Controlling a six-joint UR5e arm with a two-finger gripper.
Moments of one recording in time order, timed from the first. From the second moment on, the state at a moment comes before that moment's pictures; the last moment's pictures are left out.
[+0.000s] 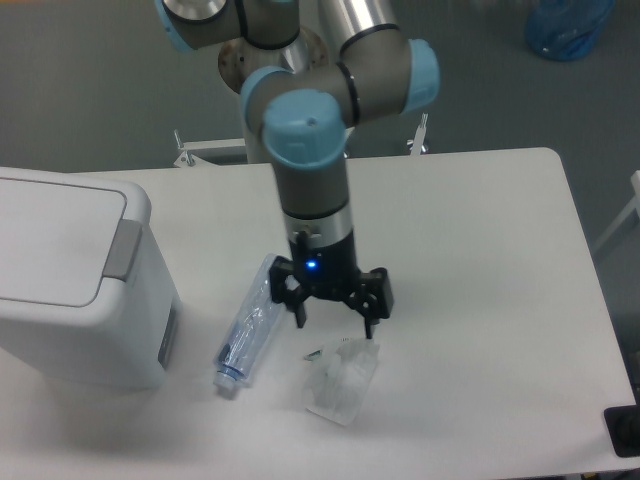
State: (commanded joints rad) arm 2.29 -1.86 -1.58 -0.75 1.47 0.43
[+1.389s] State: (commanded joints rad) arm 2.28 -1.62 -1.75 -0.76 1.14 0.04
